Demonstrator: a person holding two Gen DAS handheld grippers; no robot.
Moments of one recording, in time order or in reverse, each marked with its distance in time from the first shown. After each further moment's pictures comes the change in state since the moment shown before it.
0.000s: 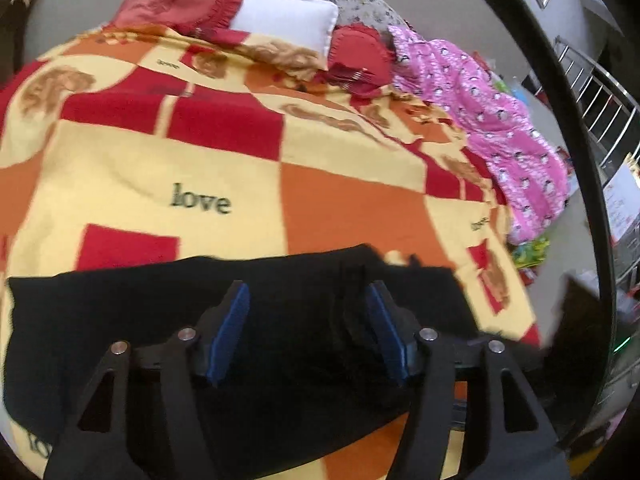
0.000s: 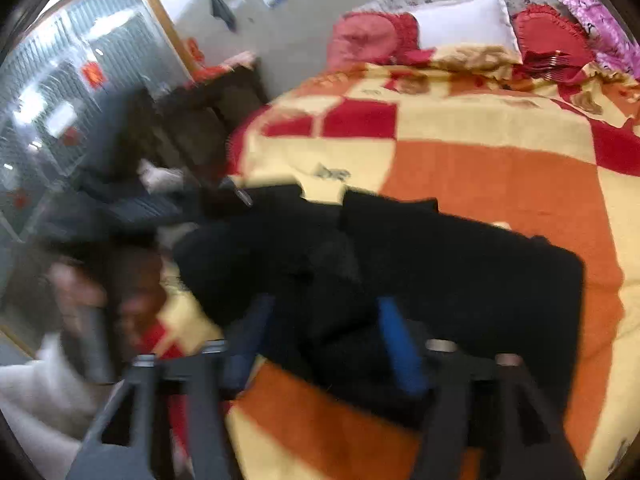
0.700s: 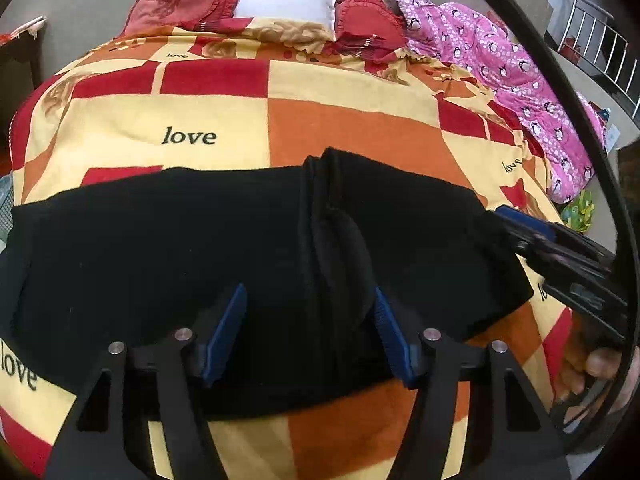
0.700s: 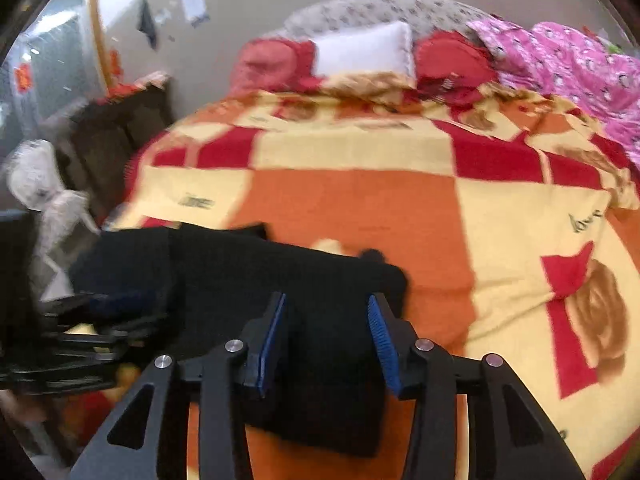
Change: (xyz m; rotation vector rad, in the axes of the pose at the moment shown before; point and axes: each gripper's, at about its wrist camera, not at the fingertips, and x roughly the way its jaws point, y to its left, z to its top) left arm 0.014 -0.043 -0.065 0.070 0.031 0.176; right arm -0.023 -0.048 -0.005 0.028 -0.084 -0.372
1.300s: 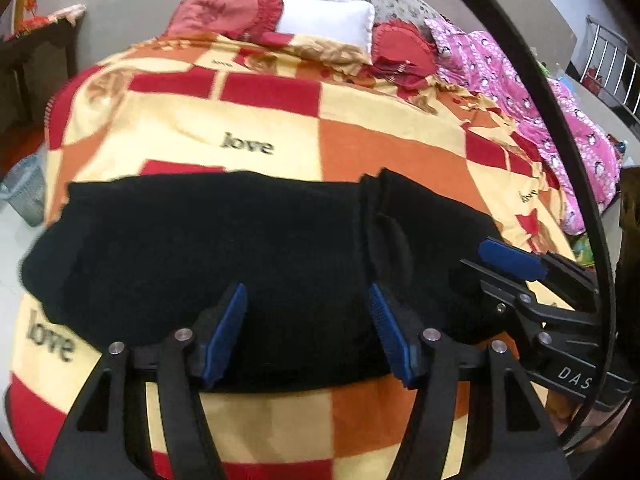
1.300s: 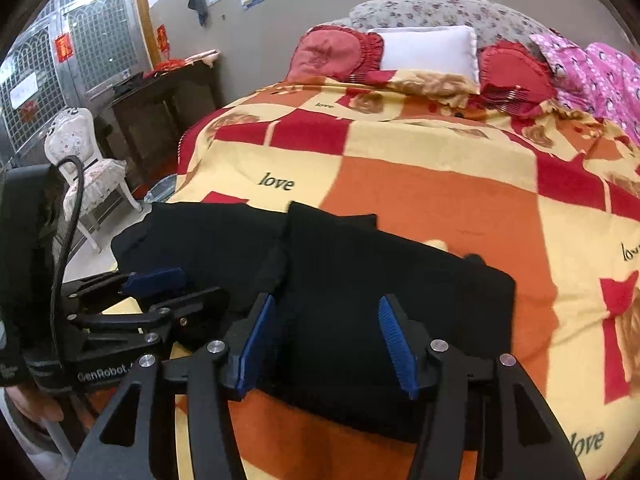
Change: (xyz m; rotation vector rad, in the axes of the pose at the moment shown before) left arm -0.033 0.023 -0.008 -0.081 -0.072 0.090; right arm 0.015 0.068 0.001 -0.118 0.049 0.092
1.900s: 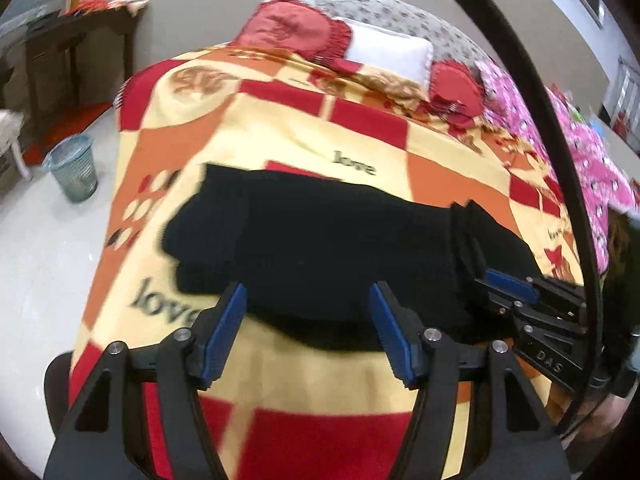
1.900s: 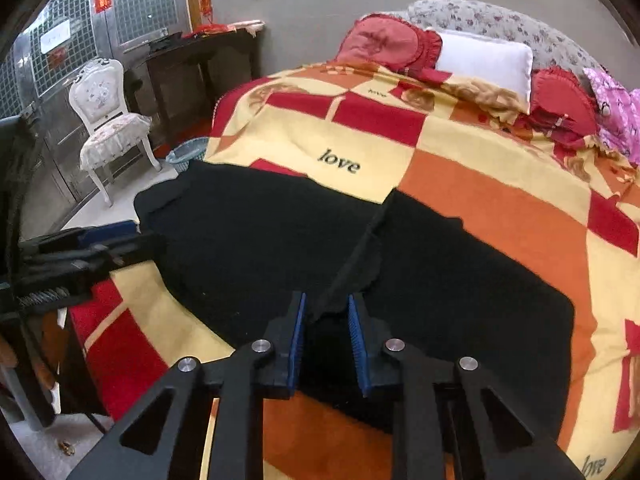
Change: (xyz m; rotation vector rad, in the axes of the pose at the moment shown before) left arm -0.046 0.085 -0.024 -0.158 -0.073 0.088; right arm 0.030 0.050 -0.007 -0.157 0.059 0.029
